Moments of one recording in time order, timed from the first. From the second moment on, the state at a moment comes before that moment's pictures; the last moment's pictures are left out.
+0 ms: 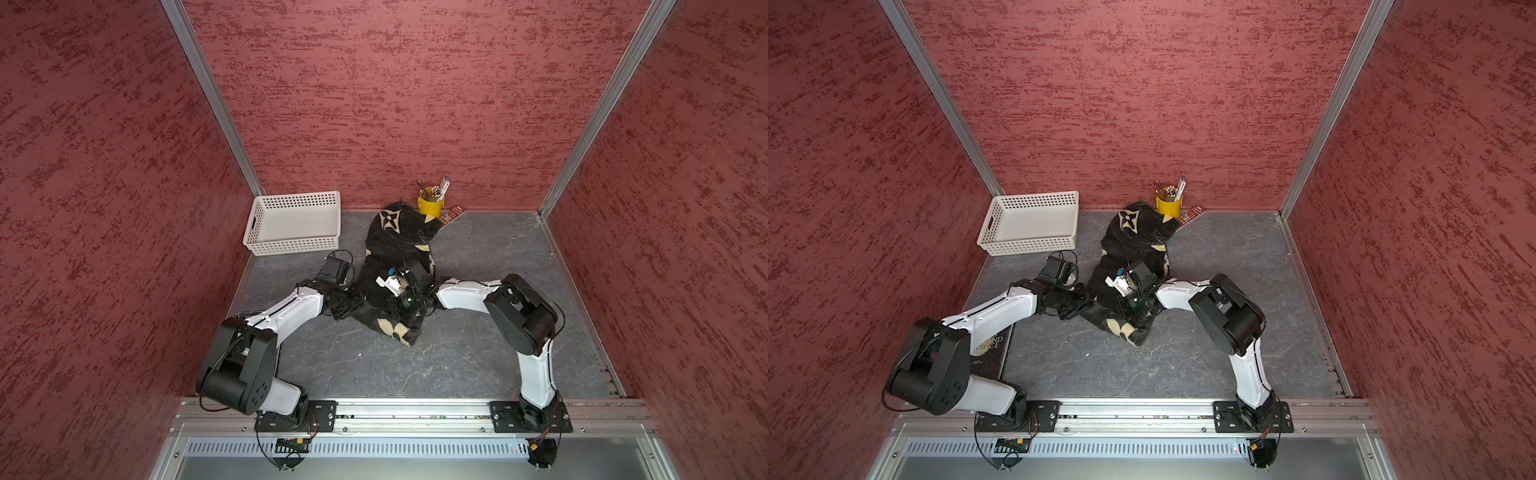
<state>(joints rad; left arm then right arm) -0.31 1.48 0.81 -0.47 0.30 -0.87 0.73 2.03 1.20 -0.07 -0.72 0.39</state>
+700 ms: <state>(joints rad) -0.30 1.57 0.88 -0.49 0.27 -0.91 0.85 1.65 1.06 -0.41 -0.37 0.13</state>
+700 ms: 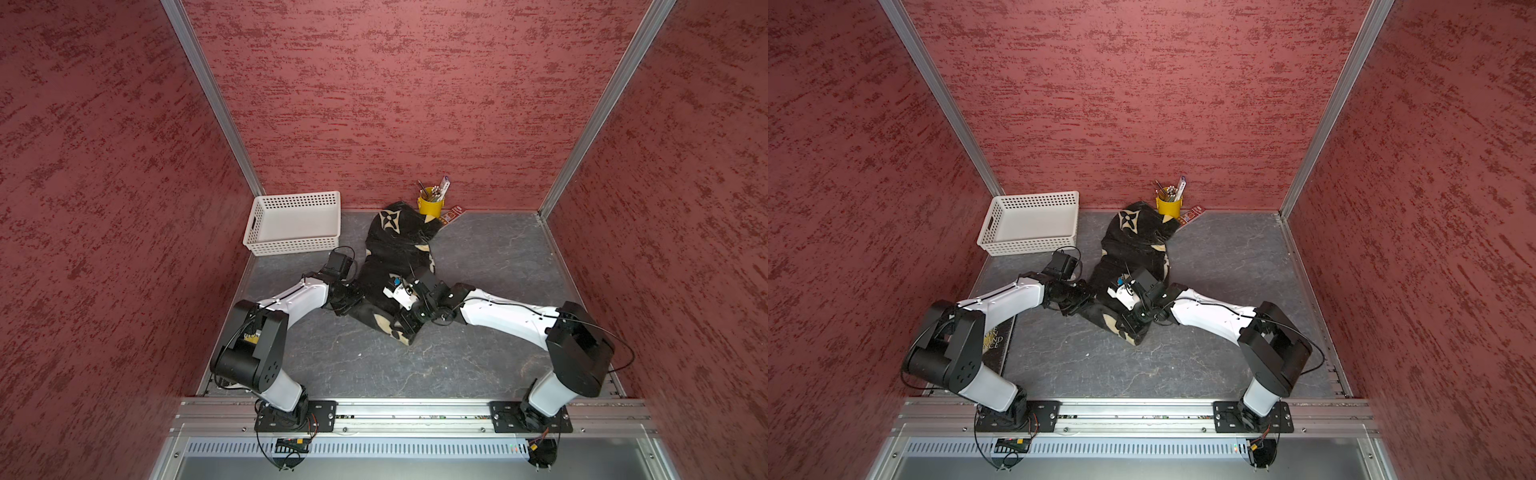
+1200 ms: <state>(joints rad) -0.29 1.58 0.88 -0.50 0.27 -0.91 0.84 1.77 1.04 -0.41 -0.15 0.12</state>
